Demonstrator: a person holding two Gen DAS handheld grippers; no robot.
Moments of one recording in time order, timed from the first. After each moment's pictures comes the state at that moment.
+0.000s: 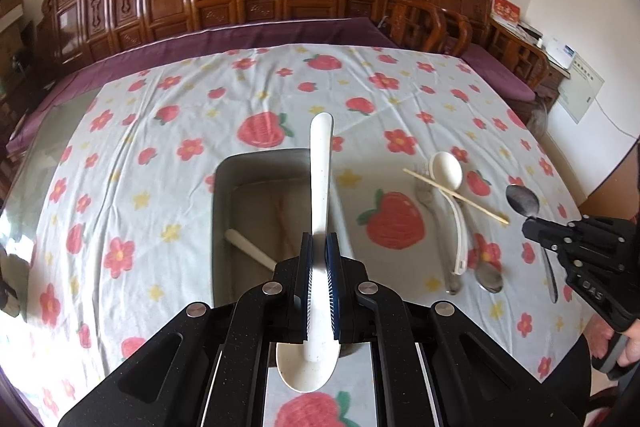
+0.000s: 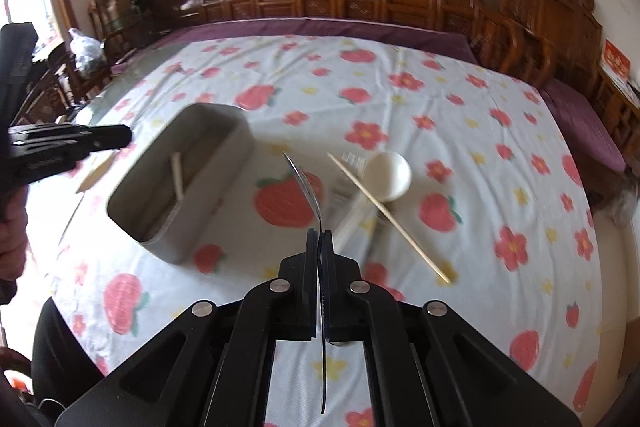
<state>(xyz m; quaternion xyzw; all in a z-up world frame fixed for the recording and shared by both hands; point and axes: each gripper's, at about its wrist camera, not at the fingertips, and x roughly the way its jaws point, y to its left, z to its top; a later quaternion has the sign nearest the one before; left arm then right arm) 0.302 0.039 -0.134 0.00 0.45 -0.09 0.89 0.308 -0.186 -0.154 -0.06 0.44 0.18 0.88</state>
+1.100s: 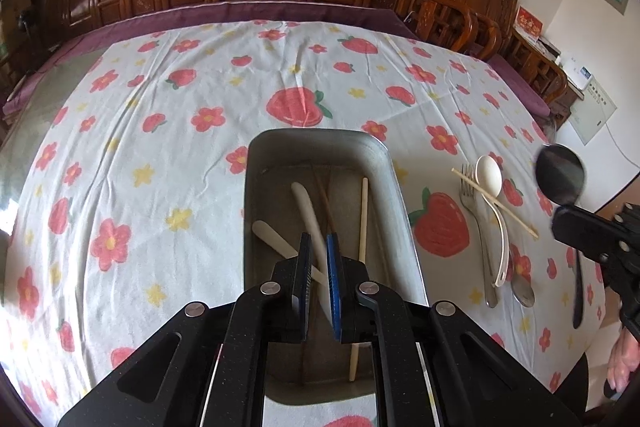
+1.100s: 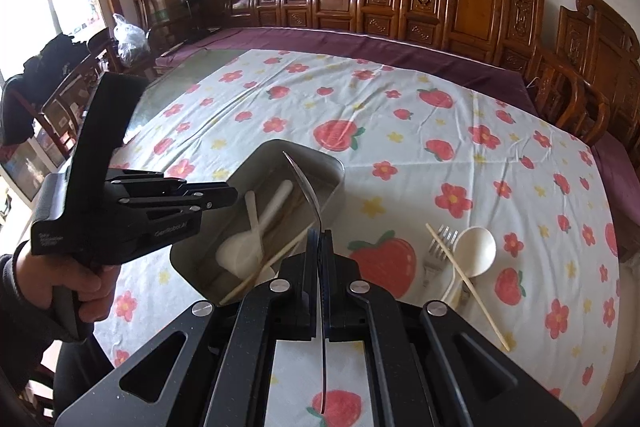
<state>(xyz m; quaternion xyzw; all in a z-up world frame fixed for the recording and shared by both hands) 0.331 0.079 -0.174 -0.04 0.47 -0.08 0.88 0.331 -0.090 -0.125 -0.08 0.42 0.25 0.87</state>
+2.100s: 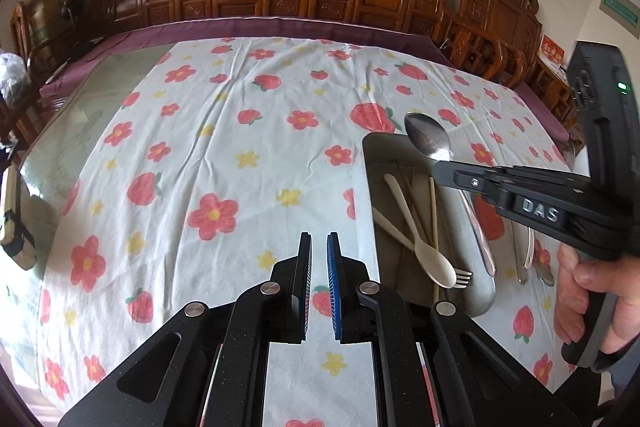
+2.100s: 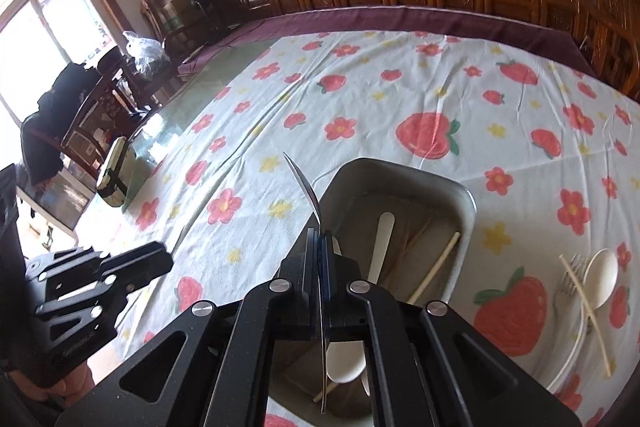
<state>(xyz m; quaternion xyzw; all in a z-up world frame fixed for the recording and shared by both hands) 0.278 0.166 -0.155 -0.06 0.45 -0.03 0.89 0.393 0.013 -0.170 0.01 0.47 0.30 0.83</state>
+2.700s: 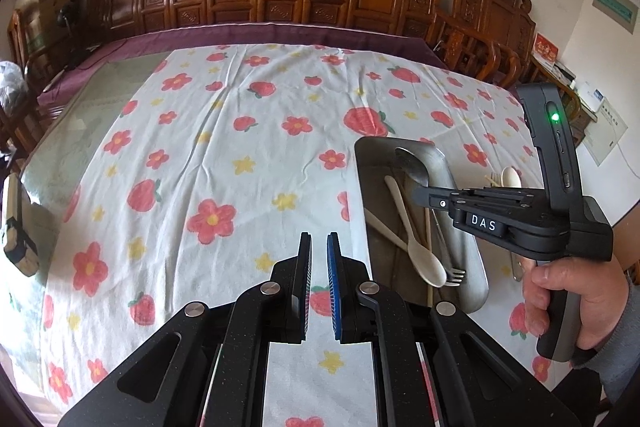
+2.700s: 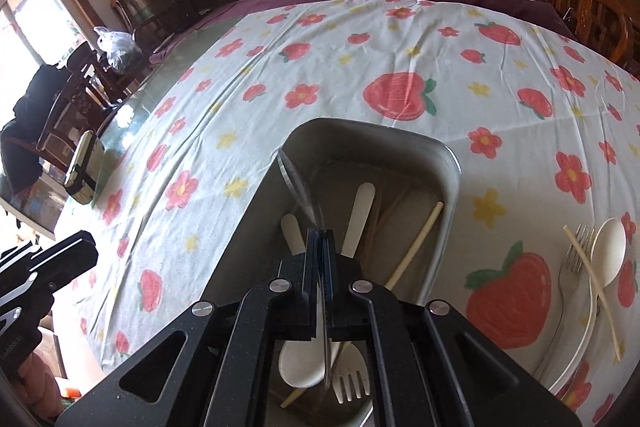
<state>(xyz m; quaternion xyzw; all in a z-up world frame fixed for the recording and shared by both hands) 0.272 0.162 -0.146 -0.05 0.44 -0.04 0.90 0.405 0.003 -0.208 0.00 0.51 0.25 0.82</state>
